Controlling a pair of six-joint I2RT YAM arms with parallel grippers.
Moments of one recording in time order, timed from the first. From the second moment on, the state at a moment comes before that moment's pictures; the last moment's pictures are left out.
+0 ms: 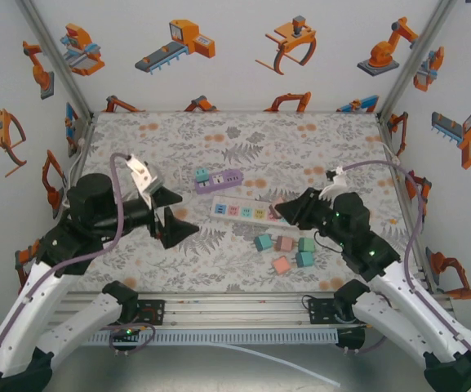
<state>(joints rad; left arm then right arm) -0.59 0.70 1.02 -0.62 0.58 0.02 0.60 0.67 0.61 -0.26 -0.13 0.76</state>
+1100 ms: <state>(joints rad) -1.03 0.82 0.81 -0.56 0.35 0.17 0.93 1.21 0.50 -0.17 -0.14 0.83</state>
